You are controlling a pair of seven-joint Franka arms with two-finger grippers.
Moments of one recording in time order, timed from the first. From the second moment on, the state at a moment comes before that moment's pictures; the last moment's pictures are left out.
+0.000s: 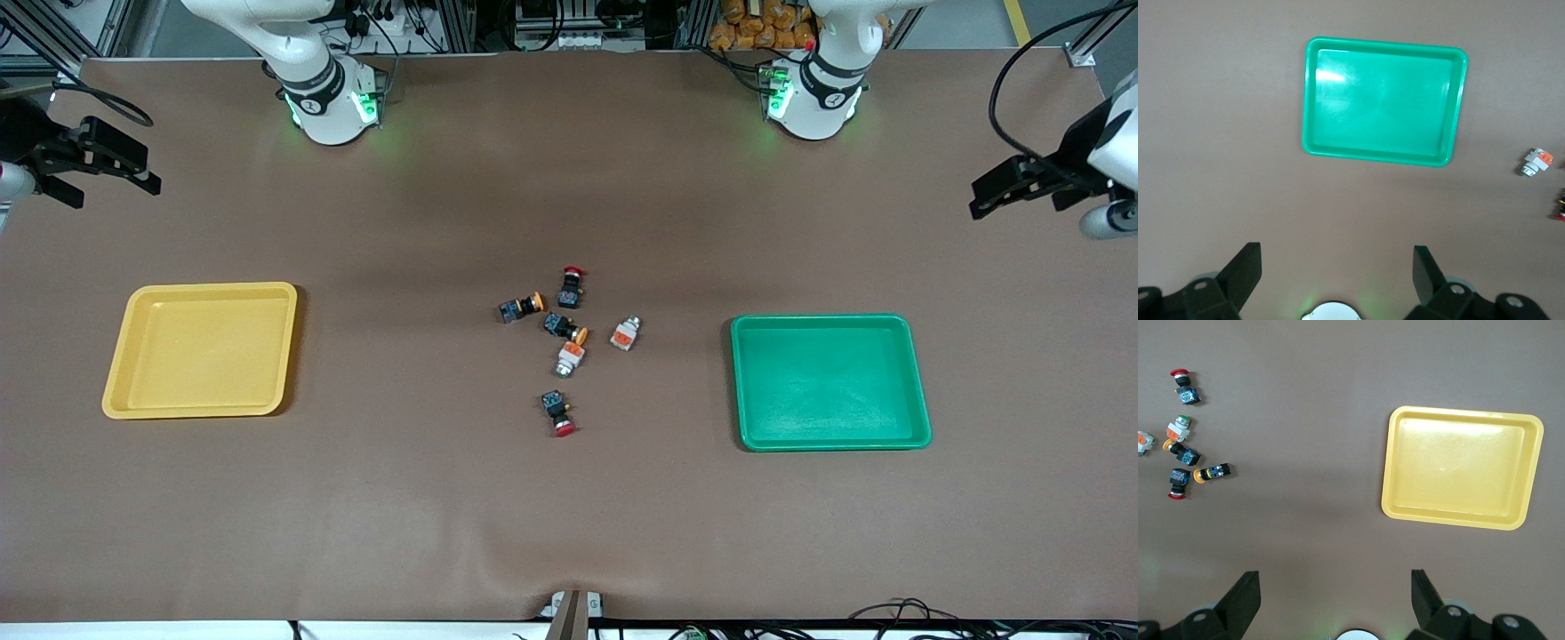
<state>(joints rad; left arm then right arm) 0.16 0.00 -0.24 -1.54 0.02 1.48 -0.15 0.00 -0.06 0.00 -1.53 0.10 1.41 -0.11</state>
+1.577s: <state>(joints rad) -0.60 0.81 -0.14 -1.27 0.13 2.14 -0.66 -0.02 -0.05 0.00 -1.54 0.10 1.42 -0.11</state>
